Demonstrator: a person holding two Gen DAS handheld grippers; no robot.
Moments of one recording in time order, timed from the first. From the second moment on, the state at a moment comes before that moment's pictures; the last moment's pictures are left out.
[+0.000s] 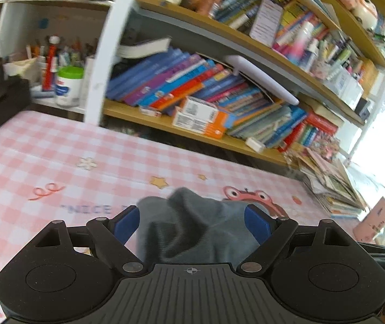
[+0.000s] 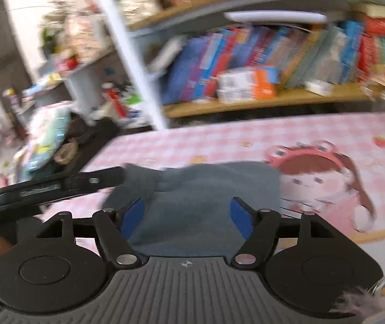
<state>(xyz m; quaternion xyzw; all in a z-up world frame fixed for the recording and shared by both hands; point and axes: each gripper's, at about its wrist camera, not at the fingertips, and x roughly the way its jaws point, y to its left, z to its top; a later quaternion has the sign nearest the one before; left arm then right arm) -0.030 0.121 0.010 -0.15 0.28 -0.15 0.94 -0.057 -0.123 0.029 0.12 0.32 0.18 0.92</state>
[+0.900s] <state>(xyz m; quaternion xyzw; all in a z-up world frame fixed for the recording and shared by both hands) -0.028 0.170 -0.042 -0.31 0.38 -0.05 0.87 -0.012 -0.168 -0.027 0.22 0.44 0.12 0.86</state>
